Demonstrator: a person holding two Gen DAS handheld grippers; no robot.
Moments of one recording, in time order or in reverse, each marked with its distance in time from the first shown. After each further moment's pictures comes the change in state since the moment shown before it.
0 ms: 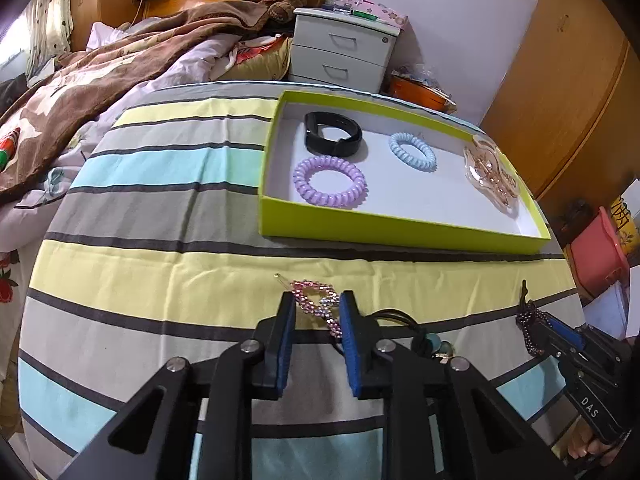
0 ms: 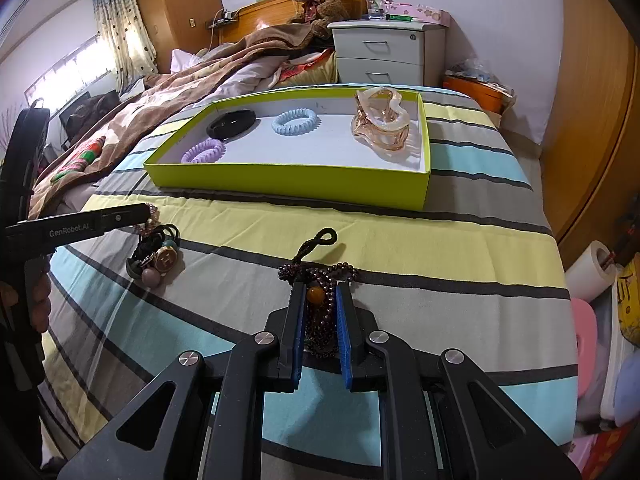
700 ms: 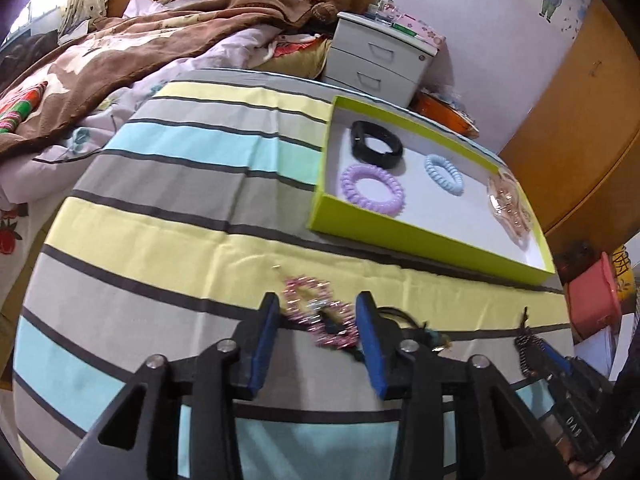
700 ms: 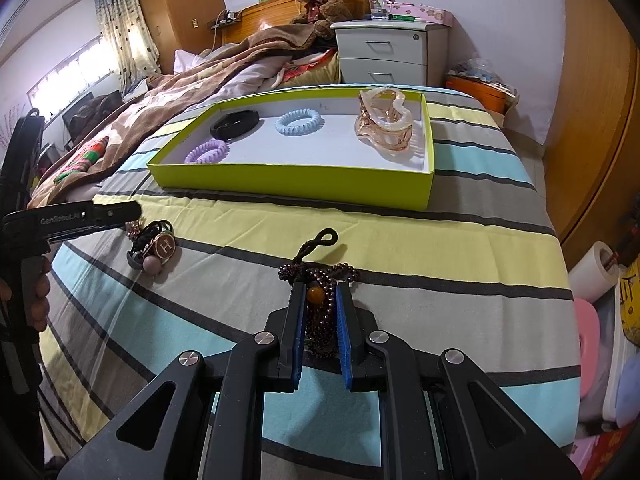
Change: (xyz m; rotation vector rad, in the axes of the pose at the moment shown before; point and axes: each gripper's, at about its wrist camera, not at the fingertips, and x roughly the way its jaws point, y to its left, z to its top) left arm -0.007 0.022 -0.003 -0.153 -0.004 -0.005; right arm -0.001 0.001 -0.001 -0.001 -0.002 0.015
